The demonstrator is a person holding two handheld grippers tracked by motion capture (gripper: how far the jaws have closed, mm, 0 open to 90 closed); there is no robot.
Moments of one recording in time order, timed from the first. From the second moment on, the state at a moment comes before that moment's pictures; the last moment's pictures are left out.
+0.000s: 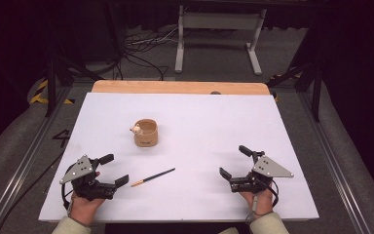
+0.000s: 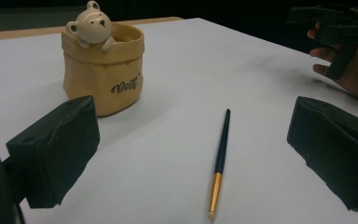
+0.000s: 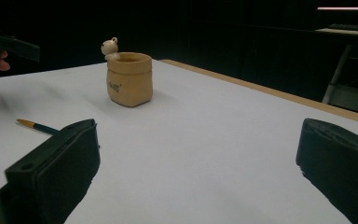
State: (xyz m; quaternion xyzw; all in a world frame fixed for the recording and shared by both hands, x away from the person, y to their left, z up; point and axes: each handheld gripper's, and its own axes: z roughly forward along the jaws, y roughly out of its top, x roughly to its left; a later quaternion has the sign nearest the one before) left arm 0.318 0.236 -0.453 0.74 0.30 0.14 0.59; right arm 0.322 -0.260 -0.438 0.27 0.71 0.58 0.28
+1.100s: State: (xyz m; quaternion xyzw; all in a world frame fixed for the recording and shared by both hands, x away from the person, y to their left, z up) left arm 0.313 0.242 -0.444 0.73 0.30 0.14 0.60; right arm 0.325 -0.252 -0.431 0.26 0.73 0.59 0.24
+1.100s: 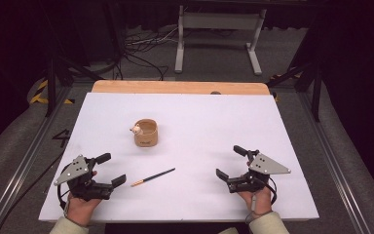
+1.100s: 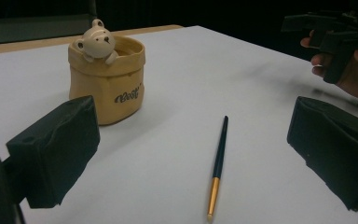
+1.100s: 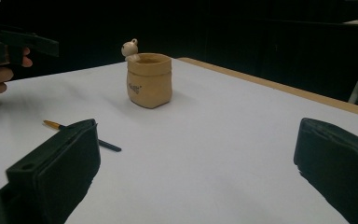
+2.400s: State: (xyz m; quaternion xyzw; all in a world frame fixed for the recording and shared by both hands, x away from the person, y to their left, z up) left arm 0.341 0.179 -0.398 0.88 0.26 0.06 0.38; right arm 0.325 -0.260 -0.426 0.27 0.72 0.60 0.23
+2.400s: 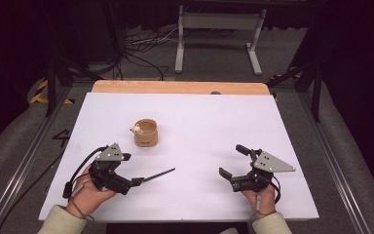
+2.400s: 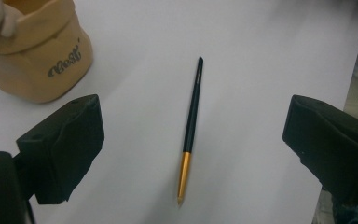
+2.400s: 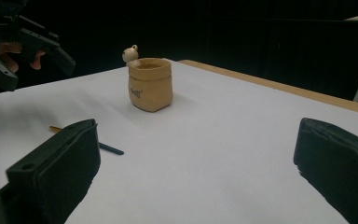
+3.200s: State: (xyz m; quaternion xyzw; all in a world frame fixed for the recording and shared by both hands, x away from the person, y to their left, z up) left arm 0.360 0.140 -0.384 0.94 0.24 0.05 0.23; right arm 0.324 -0.267 -0.429 0.27 0.72 0.60 0.21
